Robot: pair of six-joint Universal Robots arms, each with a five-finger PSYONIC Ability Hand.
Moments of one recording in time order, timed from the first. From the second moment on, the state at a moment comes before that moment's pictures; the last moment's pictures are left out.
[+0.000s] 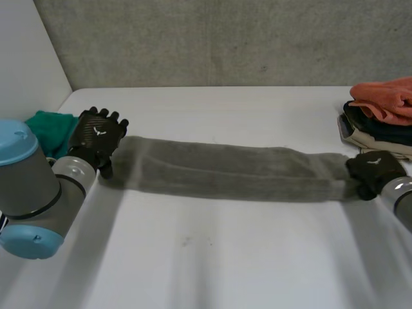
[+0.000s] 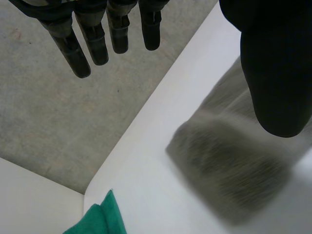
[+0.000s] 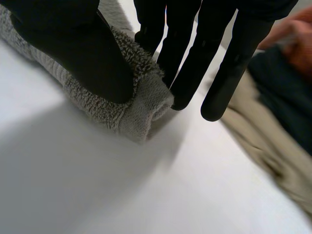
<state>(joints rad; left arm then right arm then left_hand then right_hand) 4.41 -1.92 -1.68 3.48 -1.53 3.80 1.56 -1.12 1.69 -0.16 1.37 2.53 0.23 0.22 0.23 0.22 0.05 1.09 1.17 1.19 1.20 0.98</state>
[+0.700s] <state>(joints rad) 4.39 -1.76 -1.75 3.48 -1.53 3.78 2.28 -0.85 1.33 -0.47 1.12 2.16 0.22 0.22 0.22 0.22 0.05 1.09 1.17 1.19 1.20 0.99</state>
